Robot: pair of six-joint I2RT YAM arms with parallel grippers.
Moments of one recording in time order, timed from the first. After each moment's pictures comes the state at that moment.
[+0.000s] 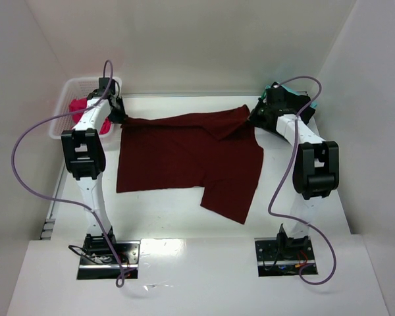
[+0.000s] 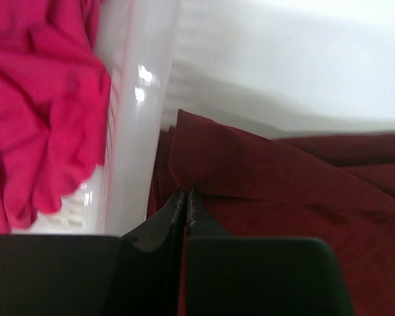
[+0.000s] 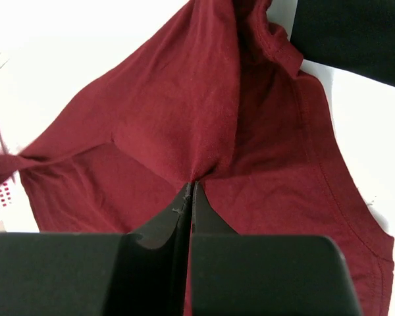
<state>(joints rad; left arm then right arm) 0.09 2.27 2.01 -0.71 0.01 -0.21 0.08 1.87 1.42 -0.28 -0.18 0.65</state>
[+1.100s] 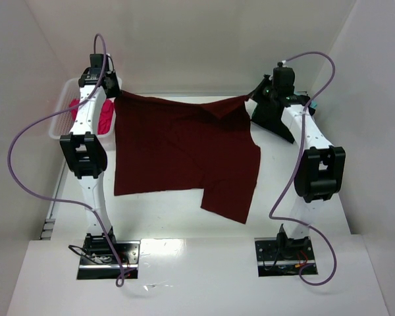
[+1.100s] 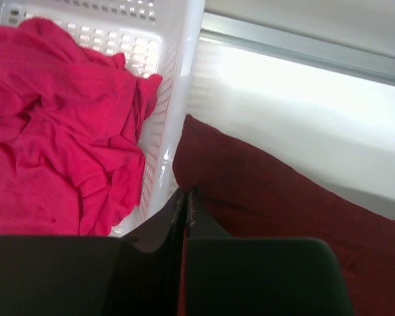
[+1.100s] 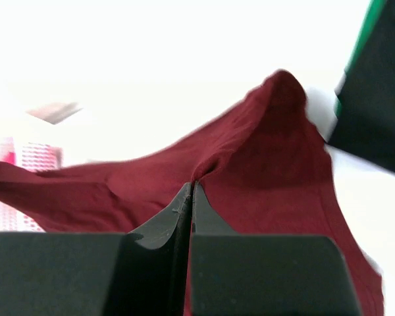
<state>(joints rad) 0.08 2.29 2.35 -0.80 -0.08 -0.18 0.08 1.82 1.60 -0.27 -0.15 0.62</state>
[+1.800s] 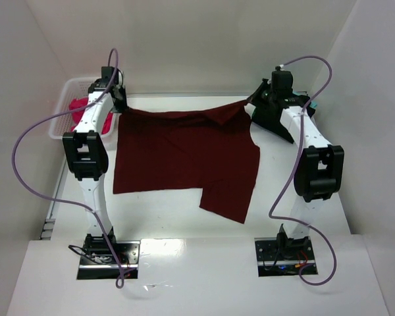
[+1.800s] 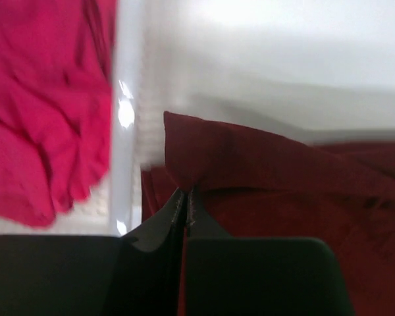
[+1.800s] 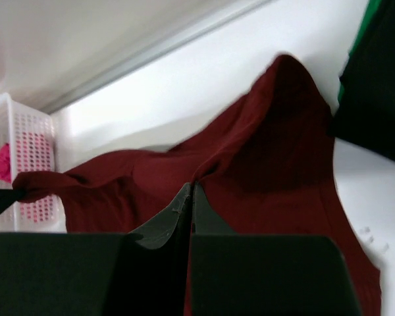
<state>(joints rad) 0.04 2.26 2.17 -0.79 -0.07 -0.12 0.08 1.84 1.60 -0.26 -0.17 0.62</state>
